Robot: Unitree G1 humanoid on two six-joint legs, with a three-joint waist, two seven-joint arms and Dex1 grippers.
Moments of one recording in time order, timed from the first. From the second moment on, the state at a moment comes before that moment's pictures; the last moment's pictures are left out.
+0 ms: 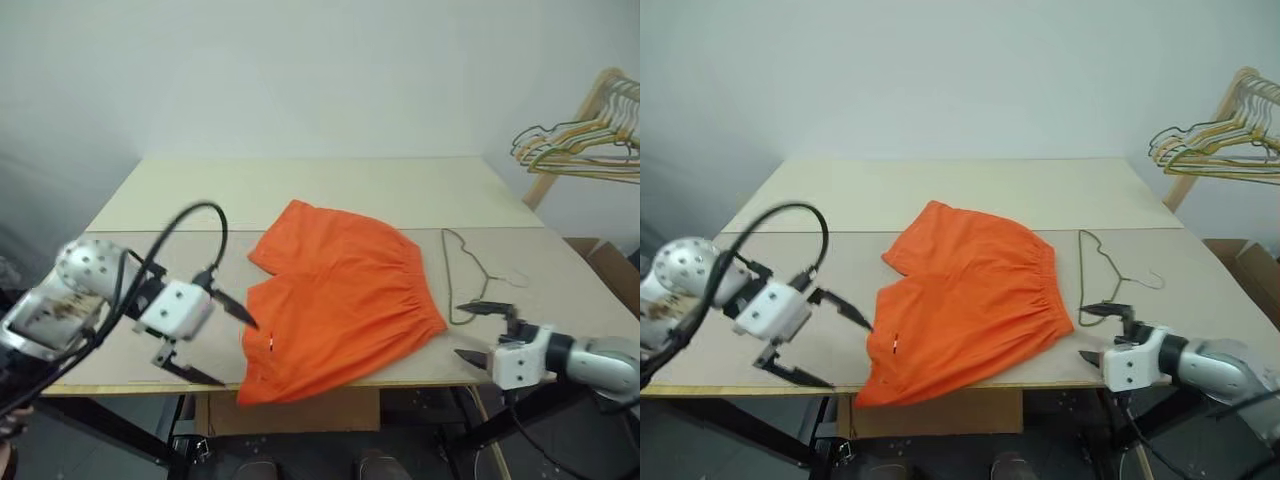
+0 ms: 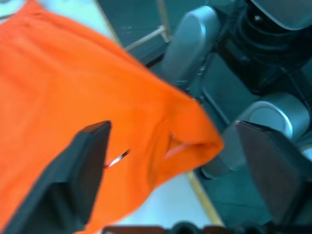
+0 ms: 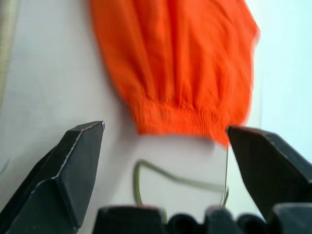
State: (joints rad) left arm -0.50 1.09 -0.23 -0.08 -0.51 -0.05 -1.60; right arm 0.17 -1.15 0.03 0.03 -0.01 -0.52 0.51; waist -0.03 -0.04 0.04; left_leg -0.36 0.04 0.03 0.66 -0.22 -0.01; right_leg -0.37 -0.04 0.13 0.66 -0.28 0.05
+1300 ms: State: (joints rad) left arm -0.70 0.59 -0.18 -0.07 -0.50 0.40 -1.23; right arm -0.45 -0.65 -0.09 0.12 0.27 1.30 0.19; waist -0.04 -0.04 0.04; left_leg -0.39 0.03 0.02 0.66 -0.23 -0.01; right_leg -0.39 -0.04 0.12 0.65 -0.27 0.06
